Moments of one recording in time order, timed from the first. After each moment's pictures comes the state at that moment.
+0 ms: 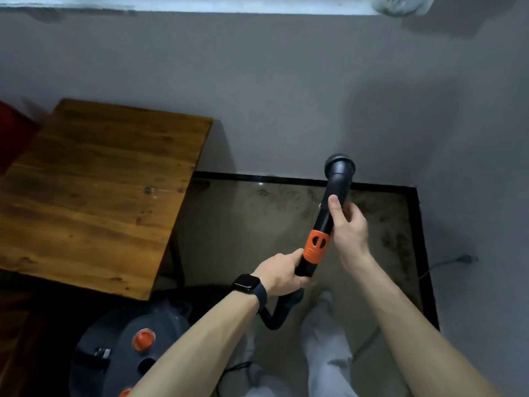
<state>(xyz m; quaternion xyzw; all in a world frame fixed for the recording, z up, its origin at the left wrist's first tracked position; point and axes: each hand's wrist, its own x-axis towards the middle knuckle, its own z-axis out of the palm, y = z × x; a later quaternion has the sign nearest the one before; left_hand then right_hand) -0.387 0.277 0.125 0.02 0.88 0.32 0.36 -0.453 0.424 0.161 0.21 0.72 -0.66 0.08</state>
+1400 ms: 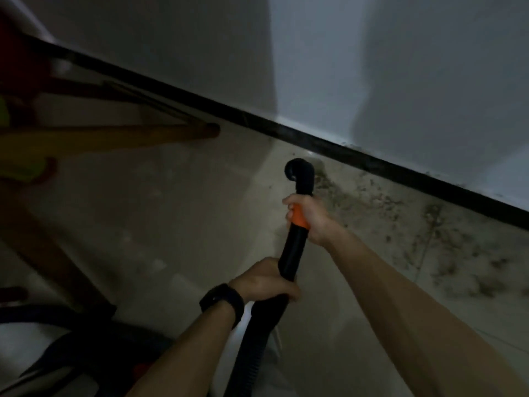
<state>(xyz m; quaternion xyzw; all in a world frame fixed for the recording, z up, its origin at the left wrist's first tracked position) -0.623 0.110 -0.478 -0.28 0.67 0.55 0.41 -0.777 0.177 -0.505 0.20 0.59 -0.60 0.51</state>
